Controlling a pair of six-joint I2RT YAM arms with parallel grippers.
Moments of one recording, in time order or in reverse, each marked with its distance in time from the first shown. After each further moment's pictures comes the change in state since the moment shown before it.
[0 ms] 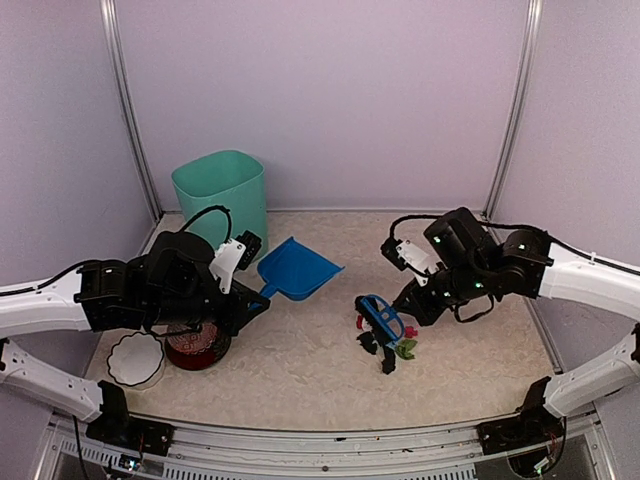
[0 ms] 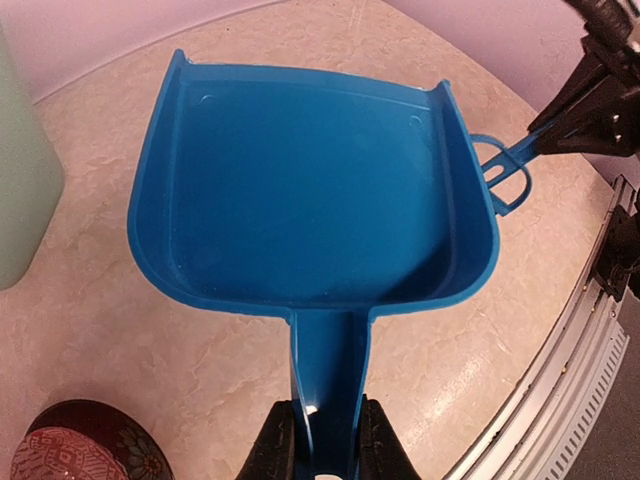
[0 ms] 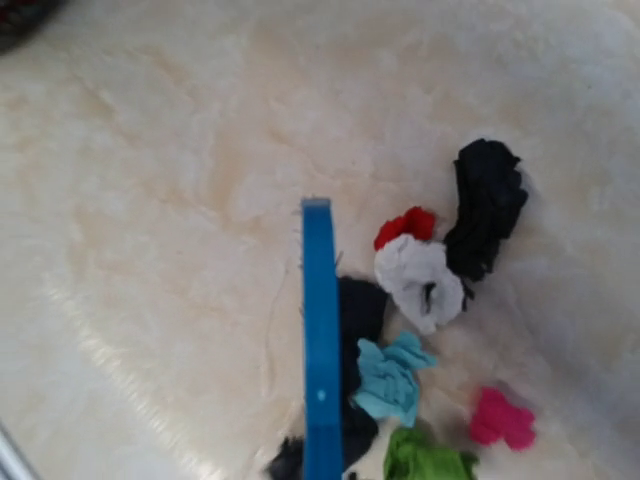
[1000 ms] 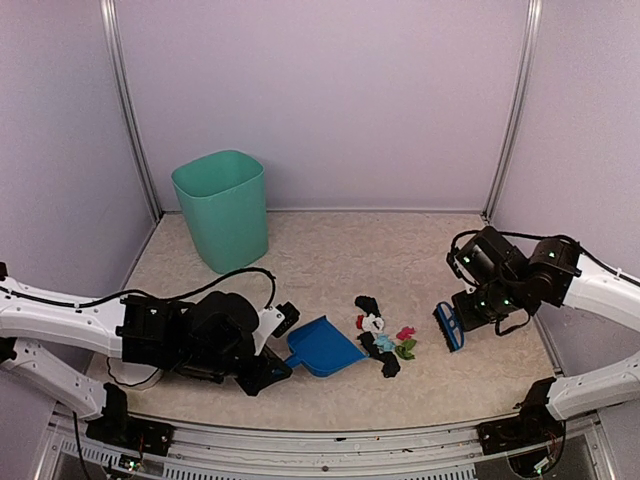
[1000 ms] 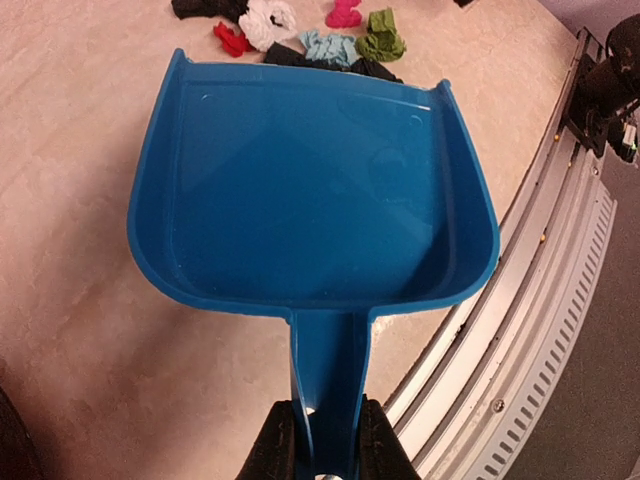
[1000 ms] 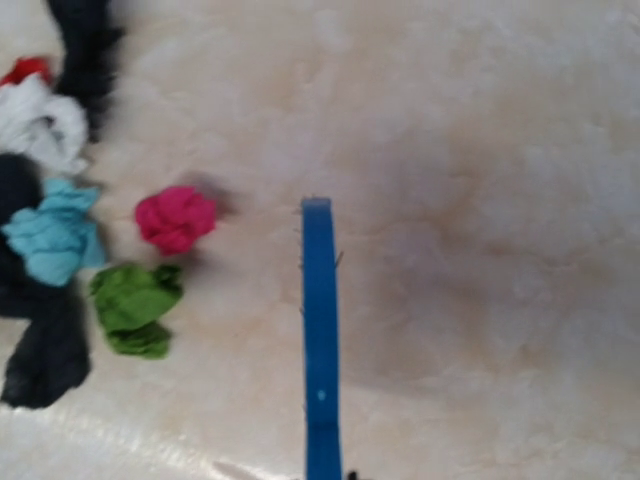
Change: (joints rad) left arm -0.174 0.155 -0.114 0.055 0.127 -0.108; right arm -0.092 -0.165 -0.098 -0.315 0.301 0.335
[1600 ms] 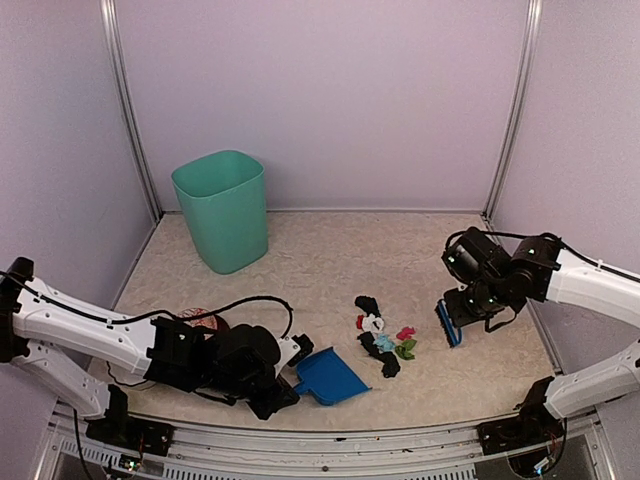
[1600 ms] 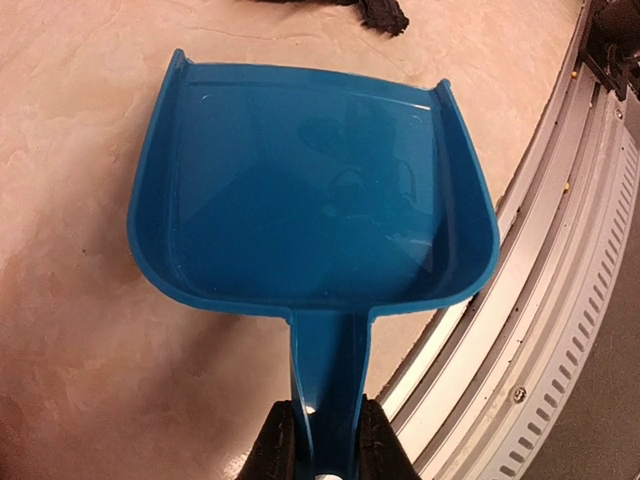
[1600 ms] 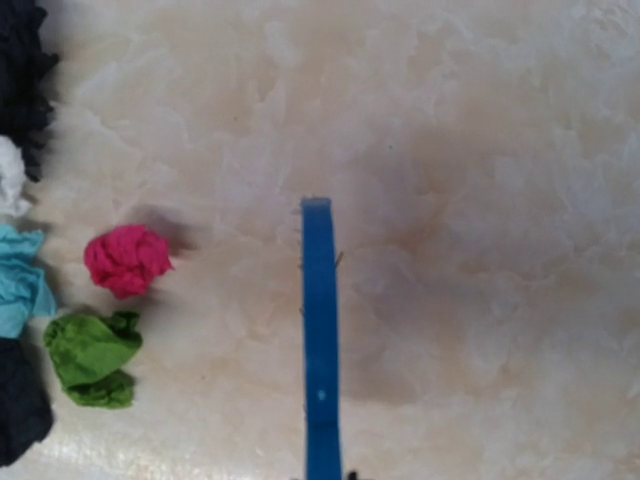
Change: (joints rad) left arm -0.074 0.134 -0.051 0.092 0.021 -0.034; right arm -0.015 0.092 0.008 0.036 0.065 0.034
